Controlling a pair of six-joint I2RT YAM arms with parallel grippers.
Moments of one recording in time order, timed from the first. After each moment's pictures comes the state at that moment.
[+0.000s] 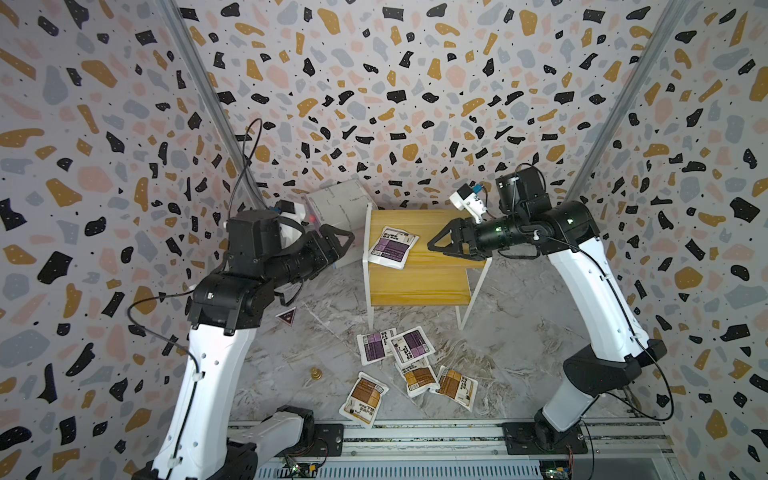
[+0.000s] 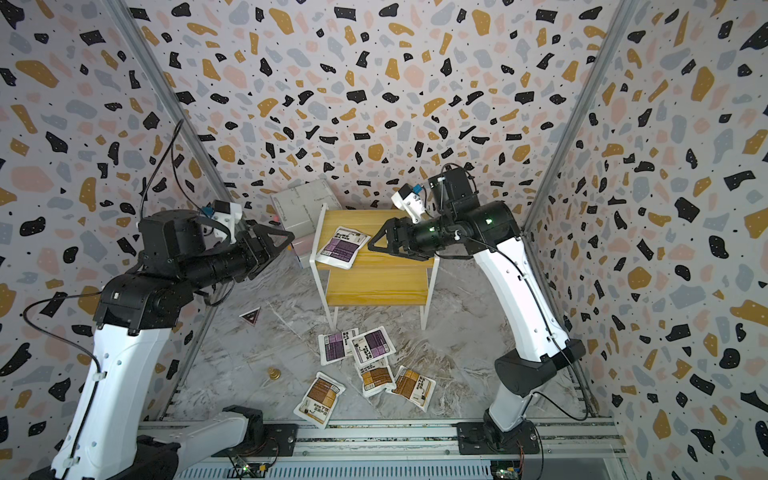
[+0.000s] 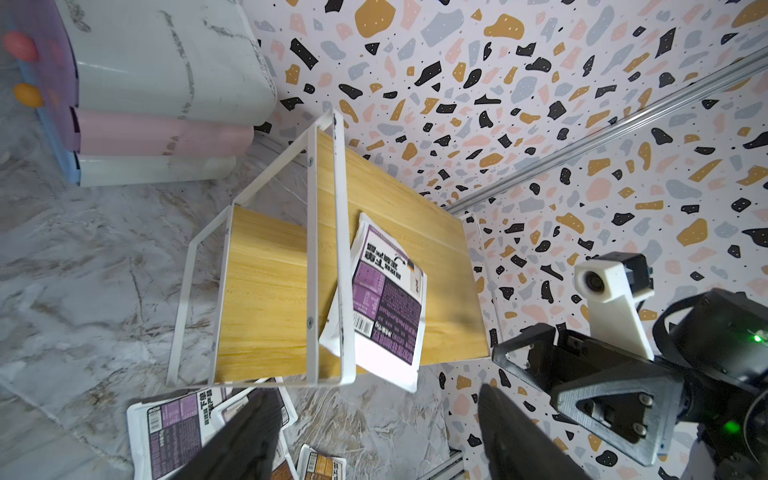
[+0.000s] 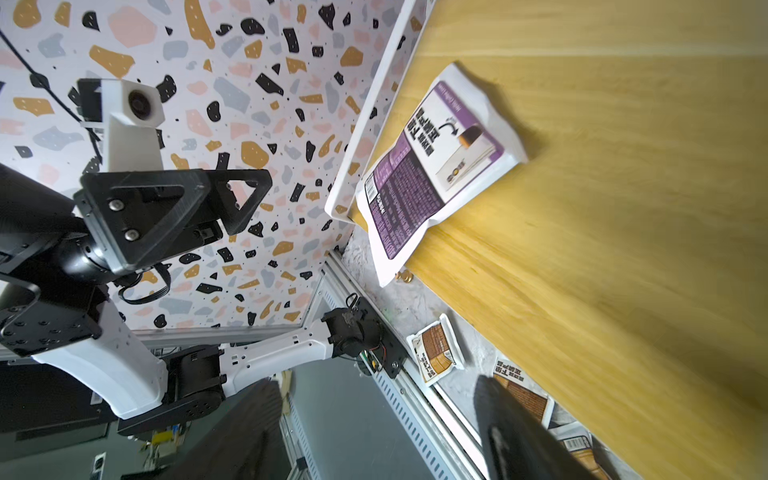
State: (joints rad) left arm -0.20 1.09 1.62 -0.97 0.42 -0.74; right arm 0.56 1.72 2.29 -1.32 -0.74 0.45
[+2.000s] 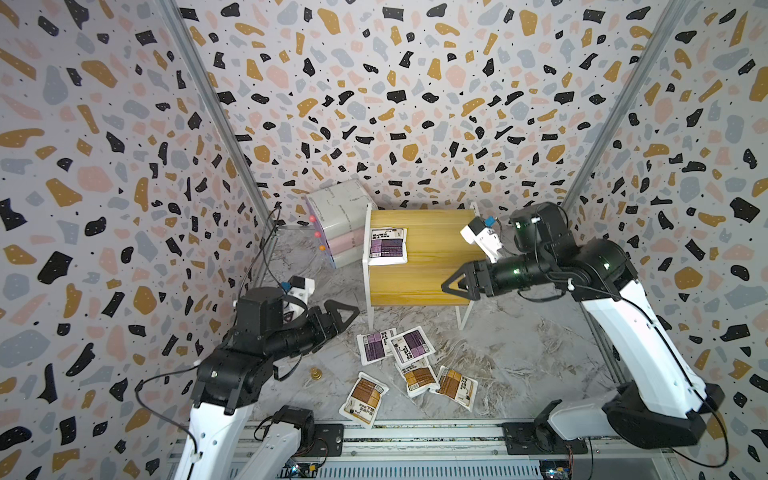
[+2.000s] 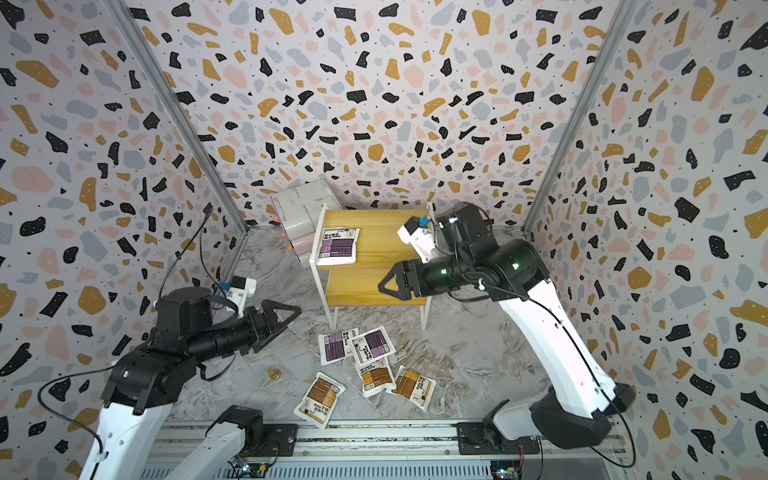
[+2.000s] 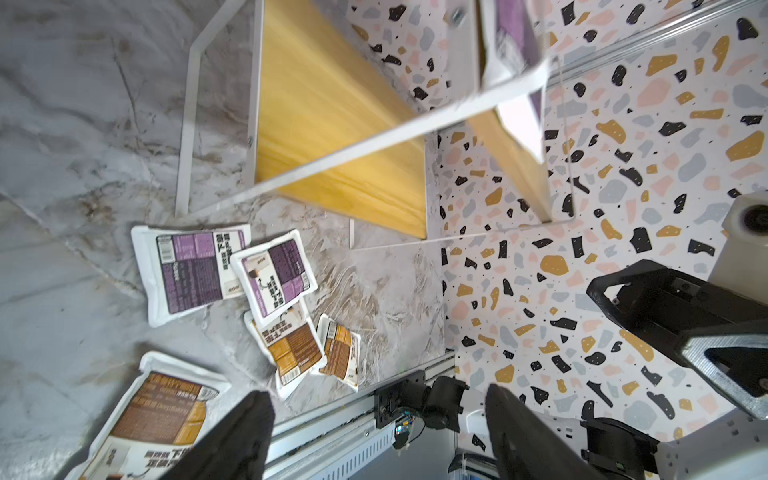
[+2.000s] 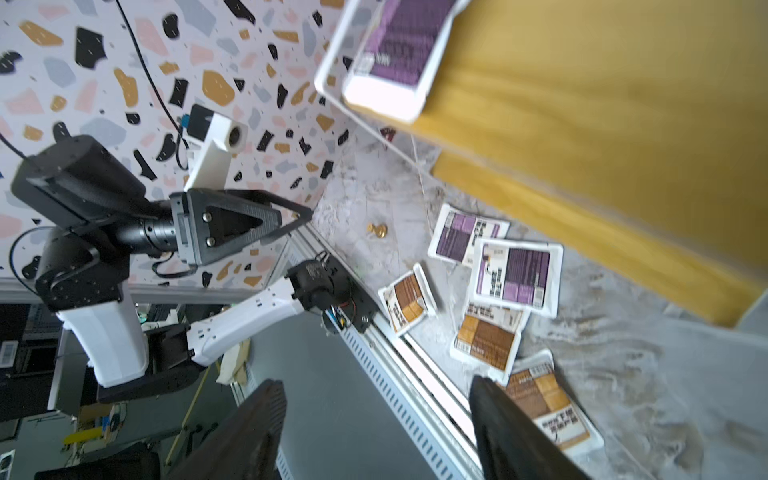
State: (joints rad) left arm -0.20 0.66 1.05 -1.04 0.60 -0.79; right arm 0.67 1.31 1.81 -1.28 -0.55 0.44
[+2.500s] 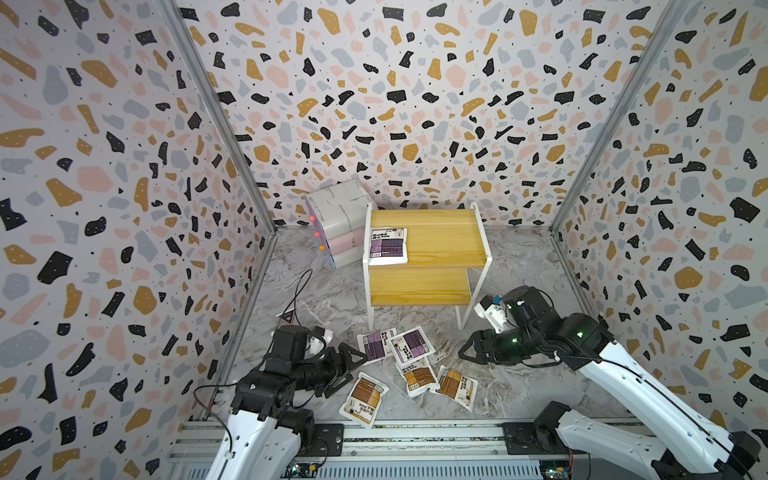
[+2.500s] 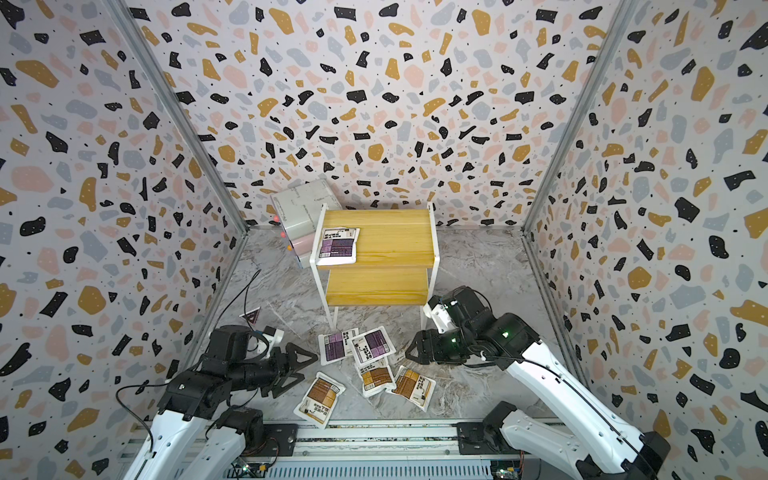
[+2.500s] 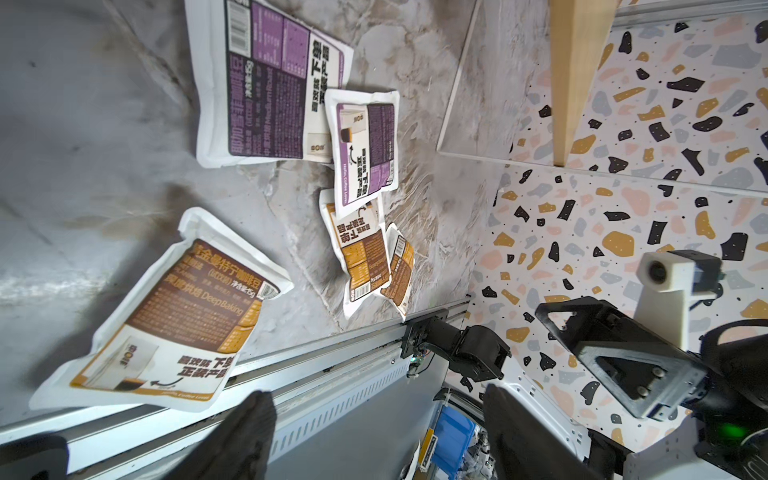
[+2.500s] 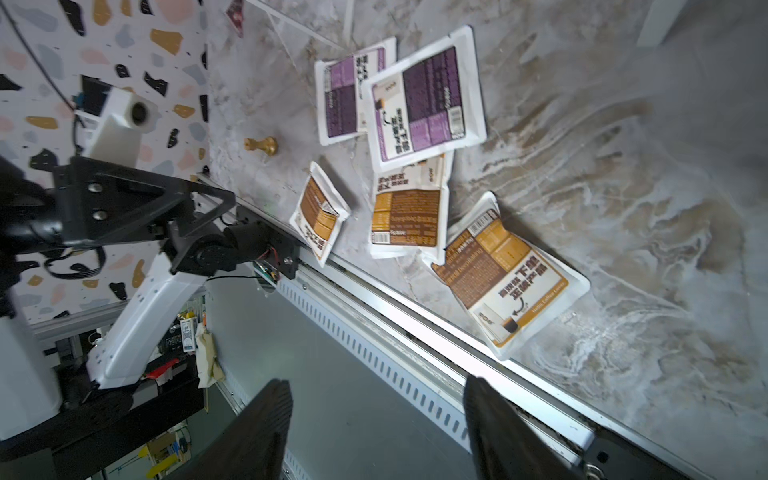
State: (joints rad) left arm -0.21 0.52 0.58 -0.98 0.74 -0.89; right arm 0.70 0.95 0.98 -1.06 -0.46 0.66
